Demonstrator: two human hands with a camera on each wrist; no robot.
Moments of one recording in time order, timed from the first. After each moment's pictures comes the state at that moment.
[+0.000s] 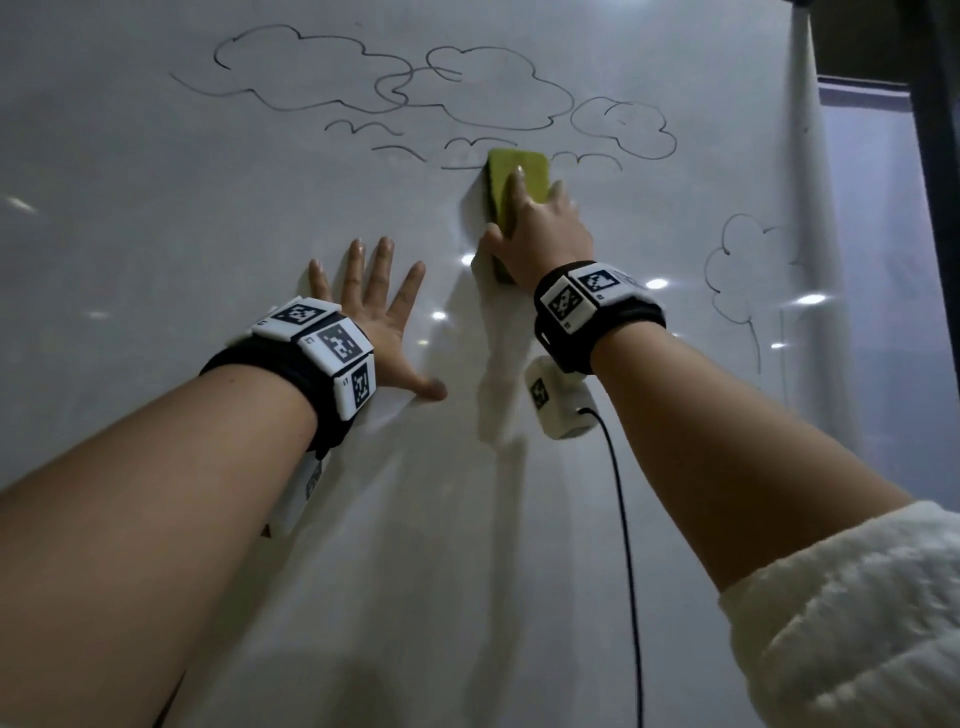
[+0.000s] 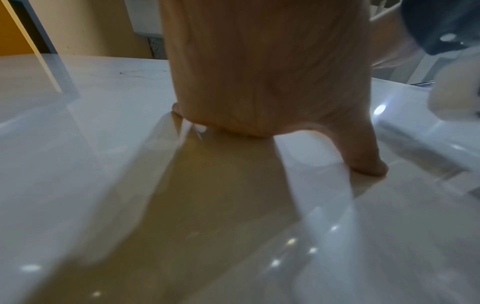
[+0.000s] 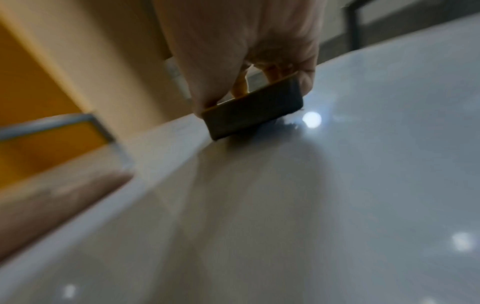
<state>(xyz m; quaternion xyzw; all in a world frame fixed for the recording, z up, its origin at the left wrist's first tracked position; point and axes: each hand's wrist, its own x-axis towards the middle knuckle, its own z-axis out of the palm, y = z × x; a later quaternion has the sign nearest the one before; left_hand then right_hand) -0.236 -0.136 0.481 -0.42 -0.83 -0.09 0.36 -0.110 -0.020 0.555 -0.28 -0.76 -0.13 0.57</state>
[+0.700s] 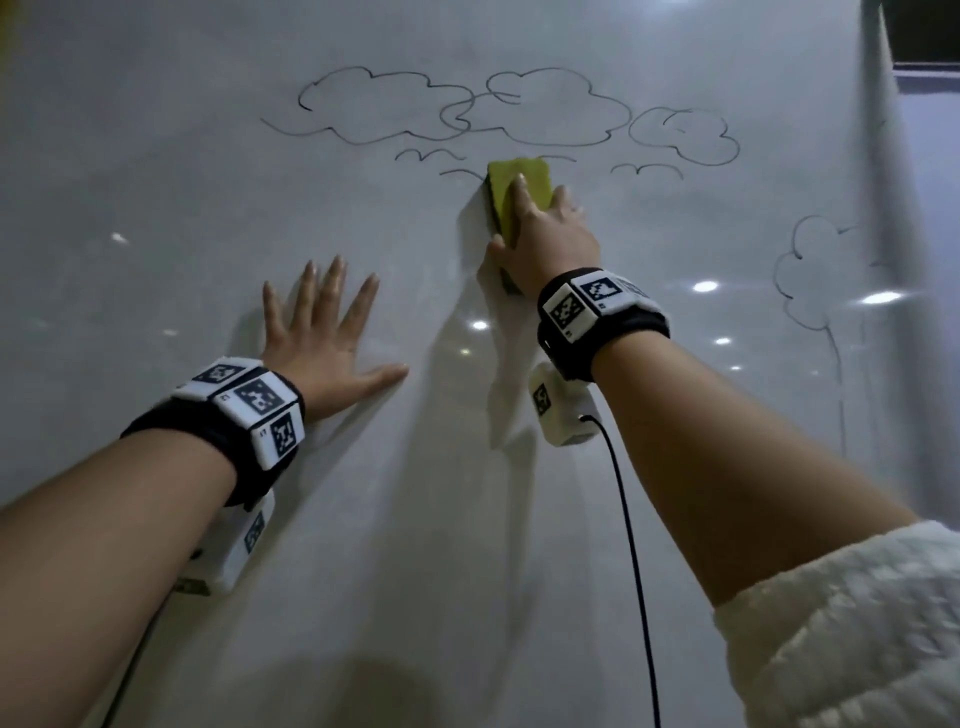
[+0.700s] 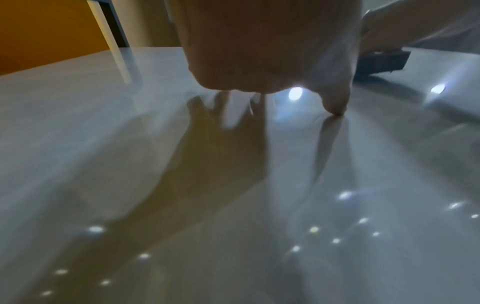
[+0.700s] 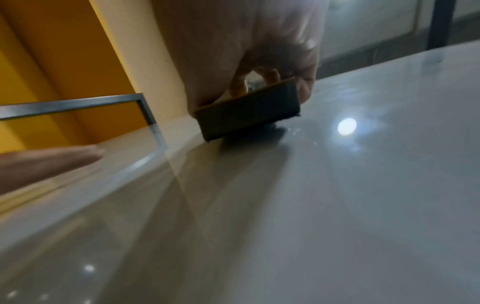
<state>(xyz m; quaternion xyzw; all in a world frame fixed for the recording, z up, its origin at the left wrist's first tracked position) -0.304 -0.200 0.461 -0.39 -0.80 -0.16 0.43 -0.150 -0.063 0.554 -0.26 -0.77 -0.12 0.57</state>
